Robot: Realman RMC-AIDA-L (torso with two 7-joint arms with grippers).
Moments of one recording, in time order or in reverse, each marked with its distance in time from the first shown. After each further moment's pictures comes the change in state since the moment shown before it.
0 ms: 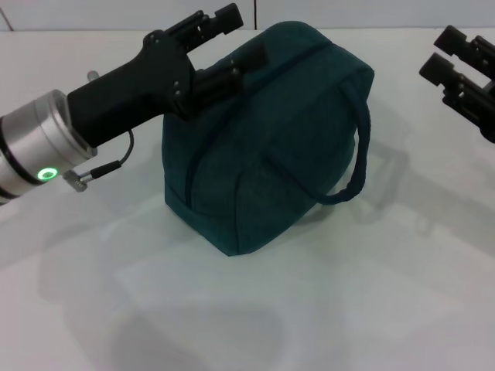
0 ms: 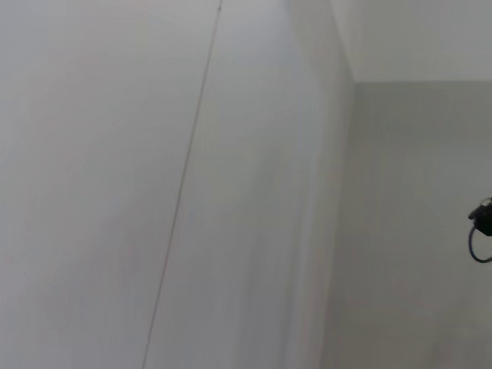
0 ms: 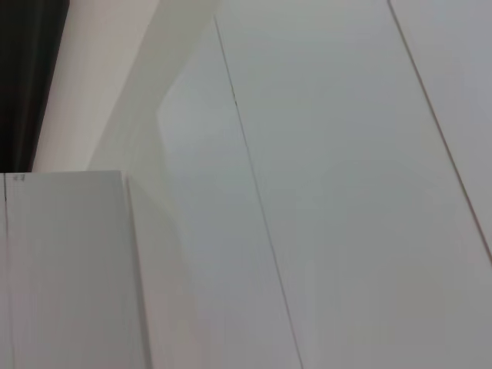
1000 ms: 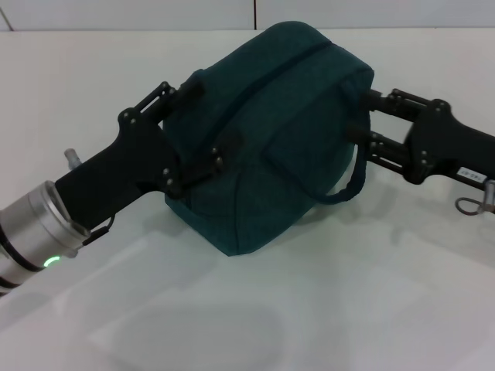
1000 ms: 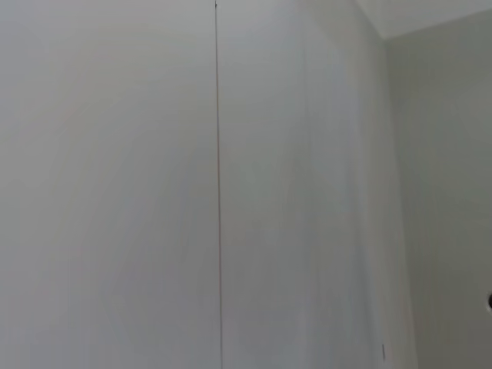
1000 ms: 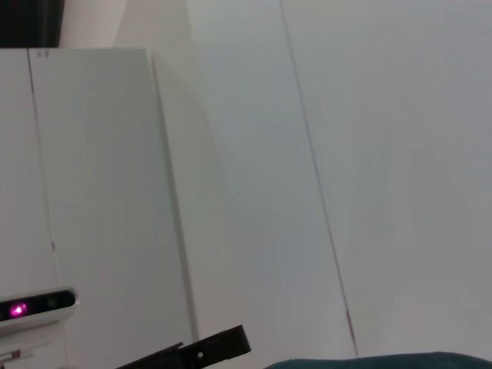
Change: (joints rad) left arm 0.079 -0.011 0.002 -0.268 -0.042 0.055 0.508; right arm 0.058 0.032 0.000 -0.014 -0.209 0.172 -0.023
